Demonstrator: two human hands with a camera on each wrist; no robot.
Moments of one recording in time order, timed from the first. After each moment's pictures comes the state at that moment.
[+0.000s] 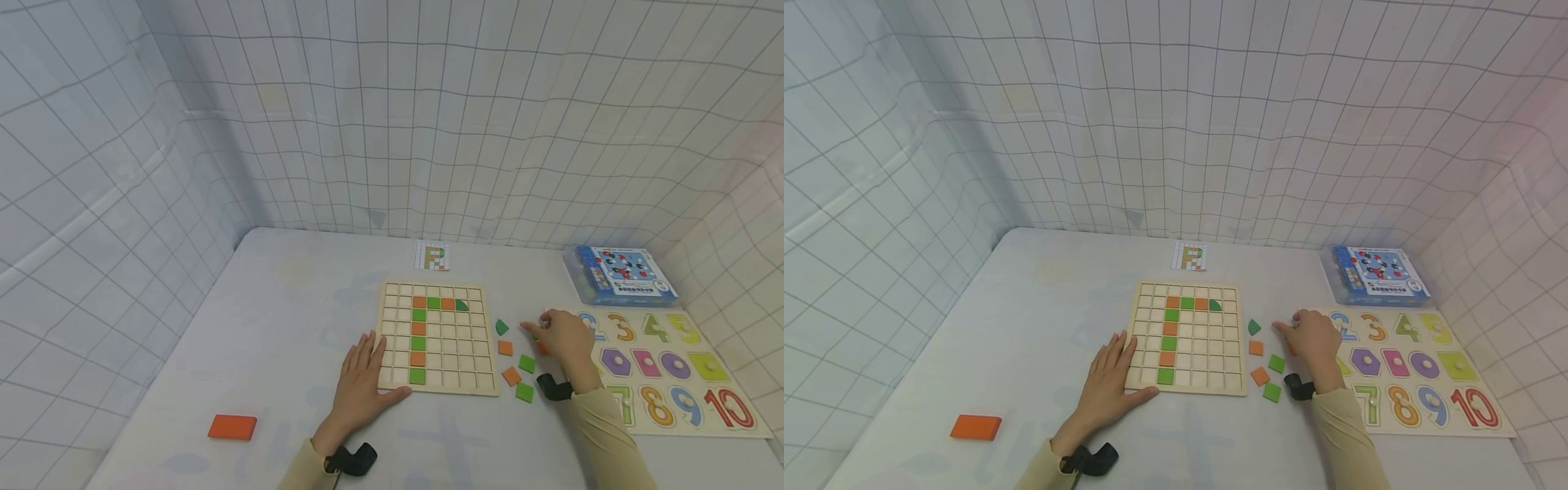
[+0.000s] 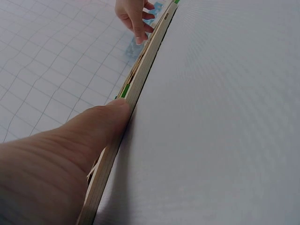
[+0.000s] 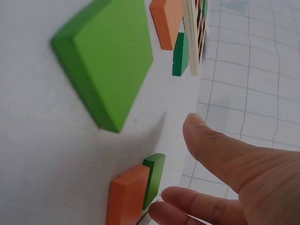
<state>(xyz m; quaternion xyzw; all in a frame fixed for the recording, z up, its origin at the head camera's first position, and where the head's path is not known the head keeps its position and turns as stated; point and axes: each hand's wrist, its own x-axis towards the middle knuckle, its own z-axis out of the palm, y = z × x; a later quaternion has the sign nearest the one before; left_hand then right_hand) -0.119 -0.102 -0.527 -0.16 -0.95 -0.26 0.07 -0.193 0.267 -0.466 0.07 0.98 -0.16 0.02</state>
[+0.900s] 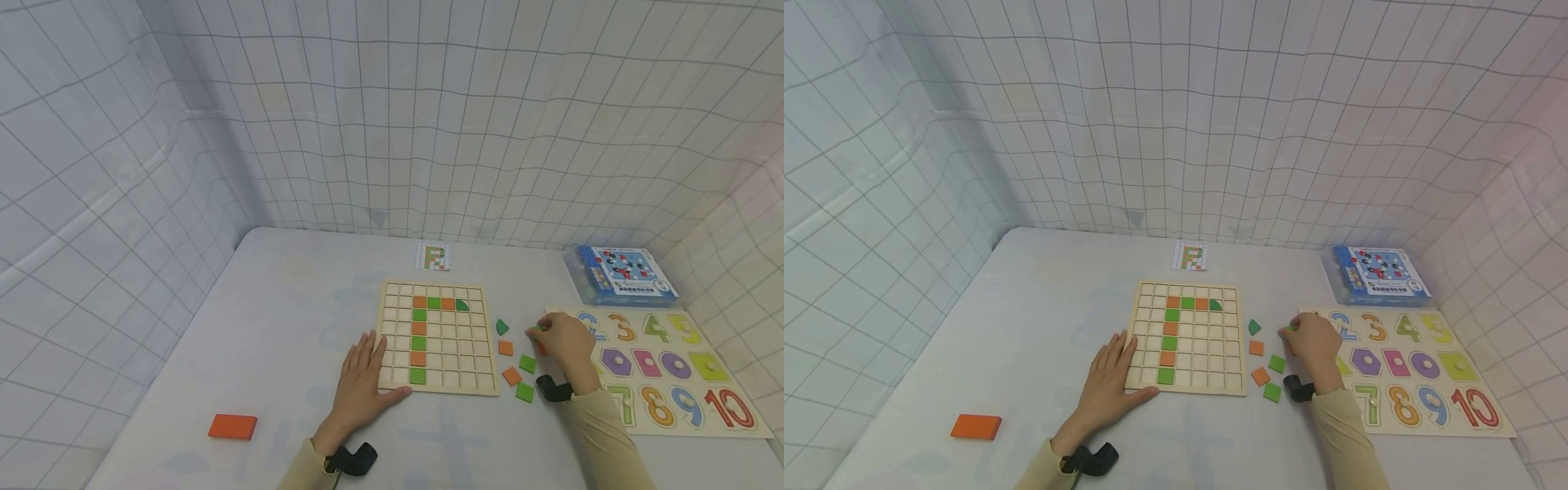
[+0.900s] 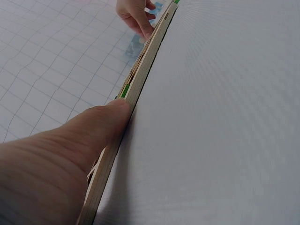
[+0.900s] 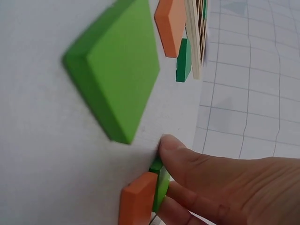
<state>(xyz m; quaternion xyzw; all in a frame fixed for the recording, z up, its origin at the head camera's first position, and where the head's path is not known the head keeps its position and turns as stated) -0.119 -0.102 -0.525 -0.17 -0.94 -0.27 0.09 -0.189 0.268 -0.468 0.07 0.98 -0.19 0.00</state>
